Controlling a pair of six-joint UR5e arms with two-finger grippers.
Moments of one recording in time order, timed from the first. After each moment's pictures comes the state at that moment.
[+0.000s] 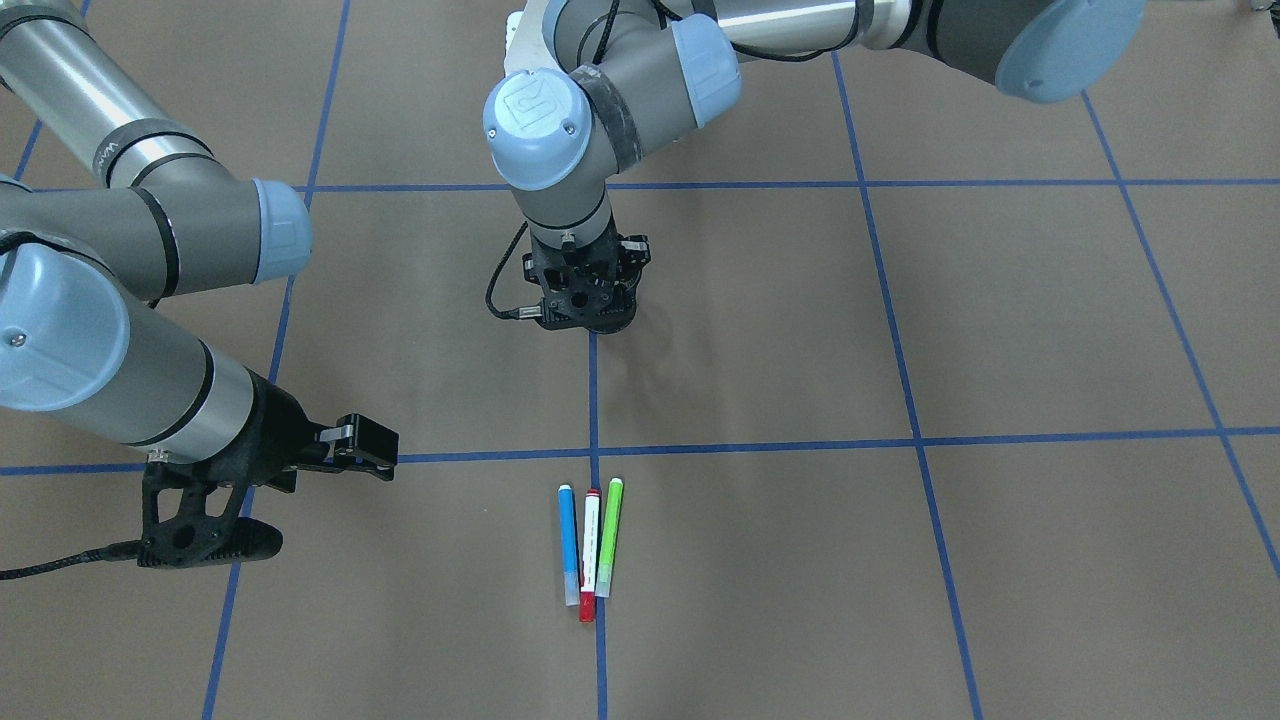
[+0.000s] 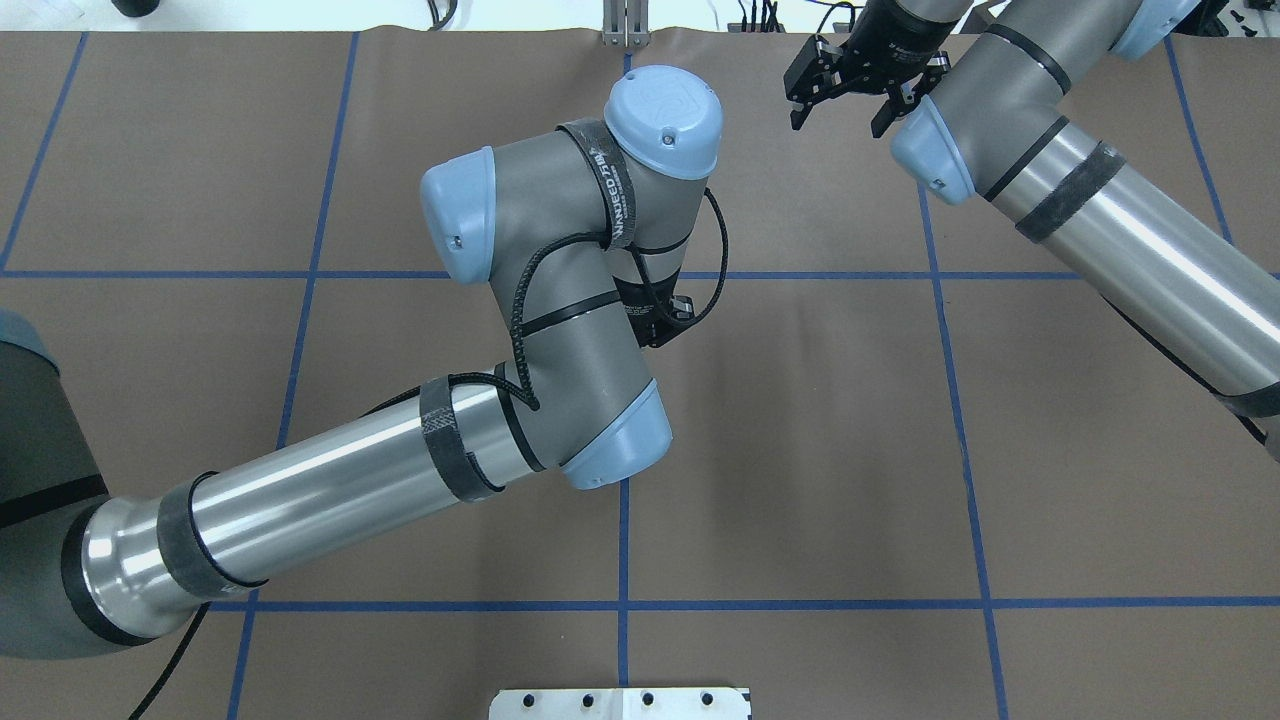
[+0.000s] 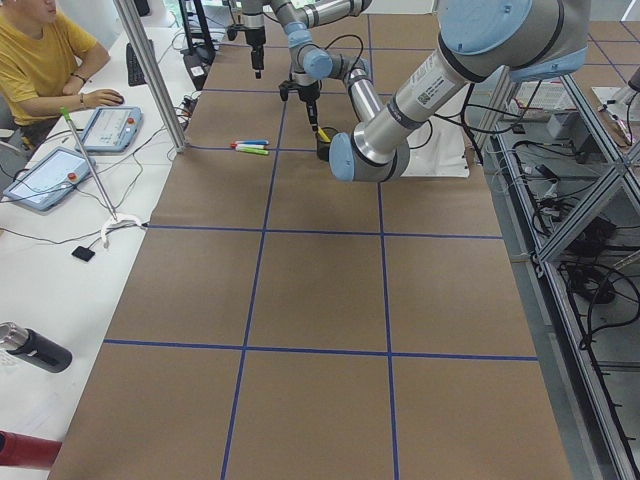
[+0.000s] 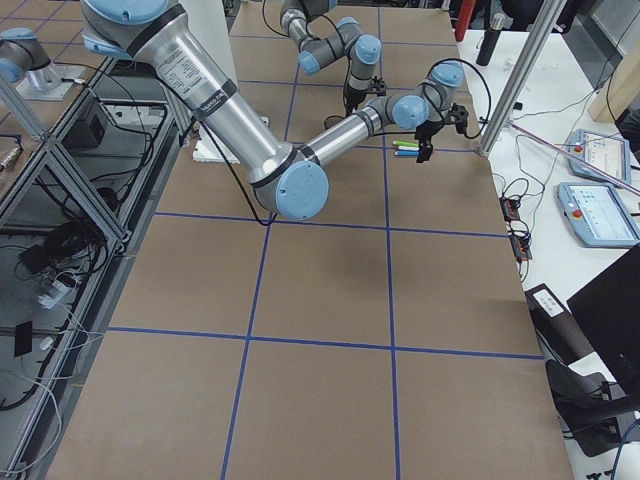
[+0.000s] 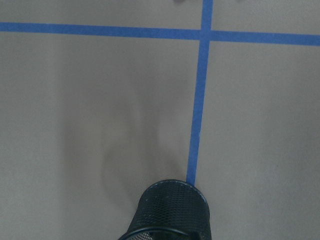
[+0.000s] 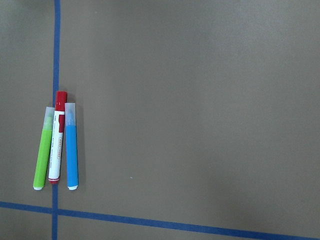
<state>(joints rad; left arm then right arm) -0.57 -2.63 -1.40 -1.22 -2.03 -1.16 1.02 -0.79 1.33 -1.48 2.33 0.79</state>
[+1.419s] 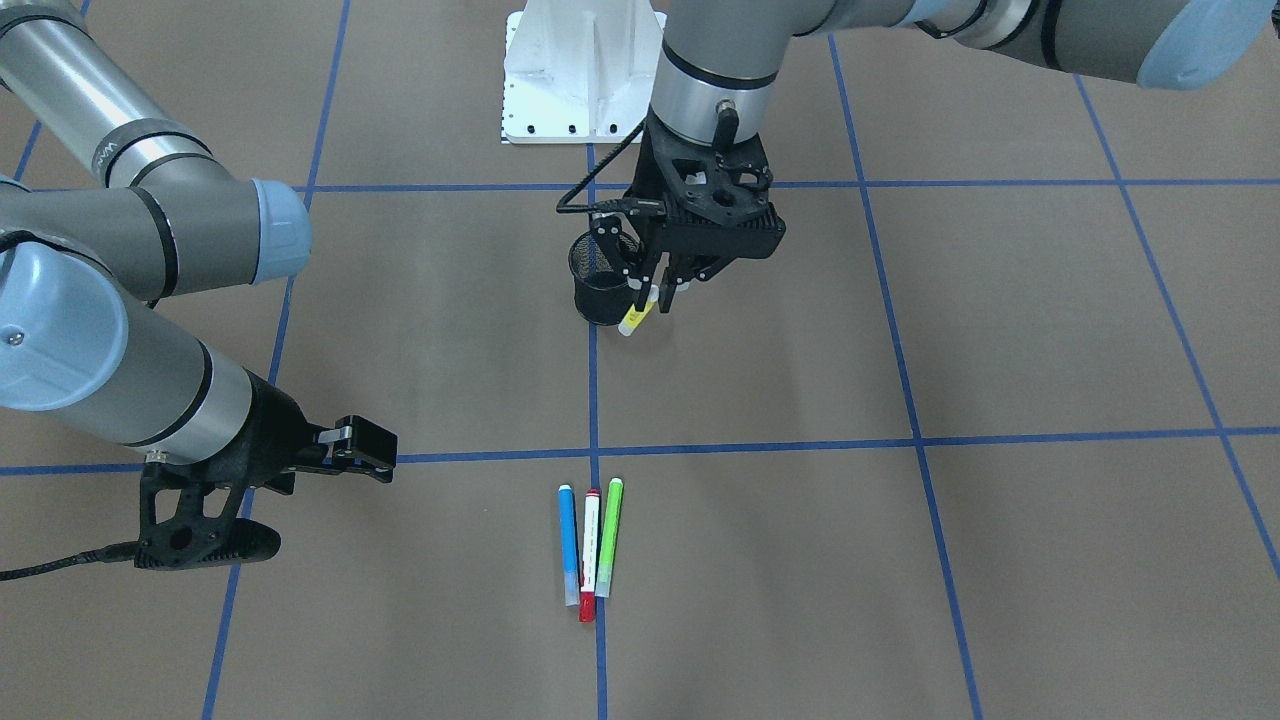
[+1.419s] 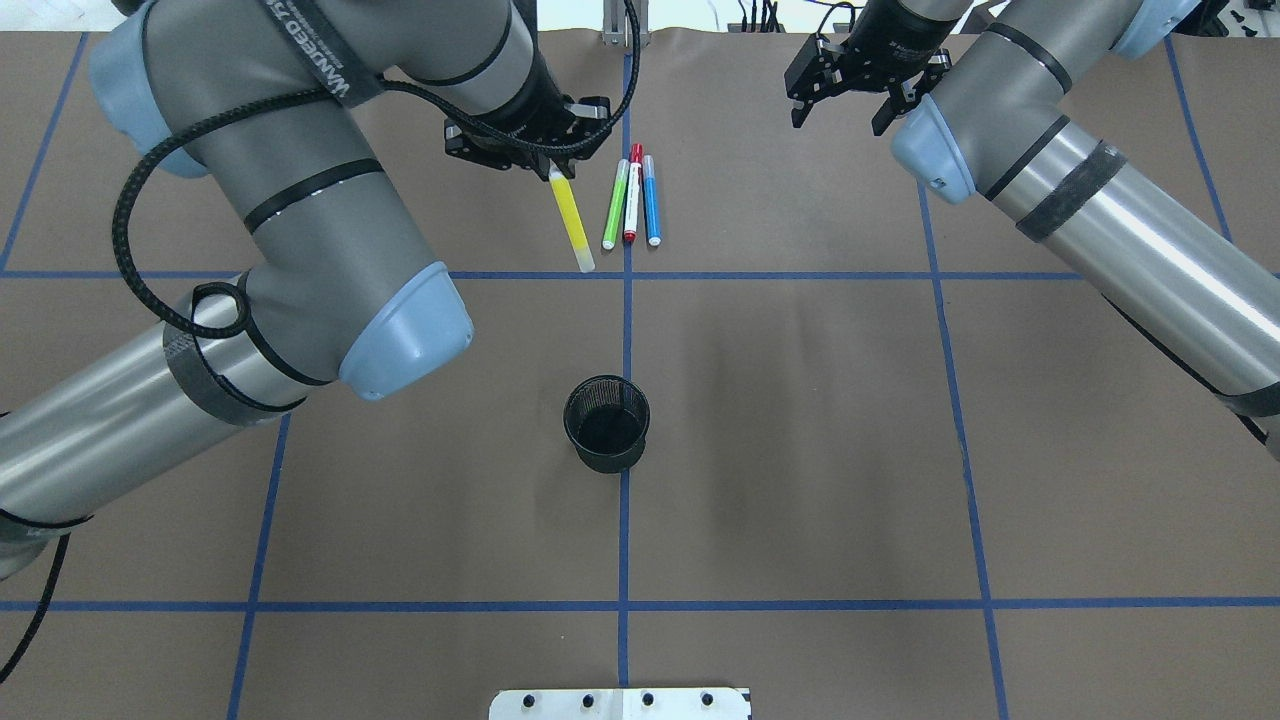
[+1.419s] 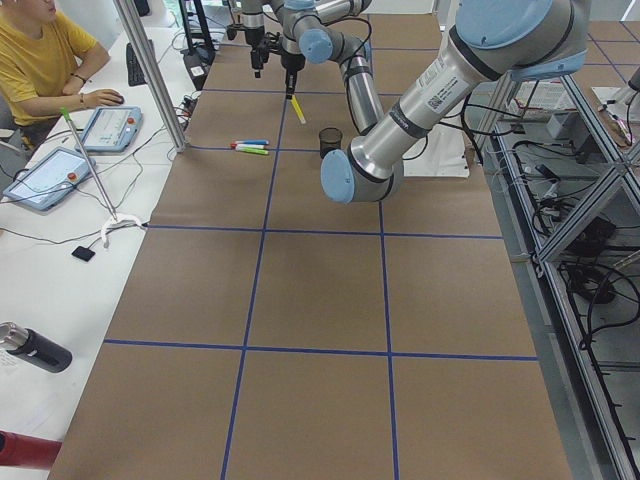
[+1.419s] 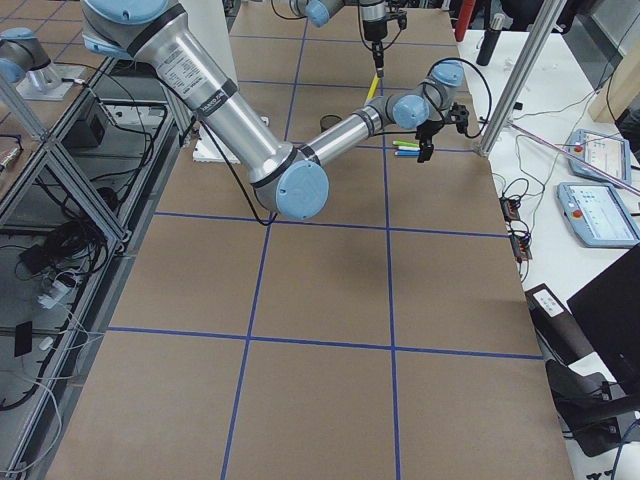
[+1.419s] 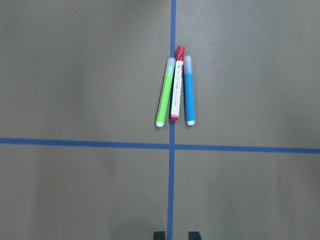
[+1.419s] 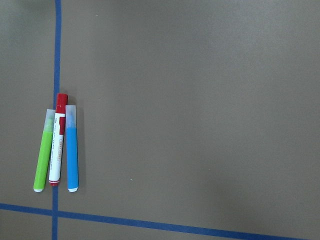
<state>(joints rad) -0.78 -2.46 -1.71 -1.53 -1.93 -1.15 1.02 -0.79 1.33 -1.47 2.33 0.79</state>
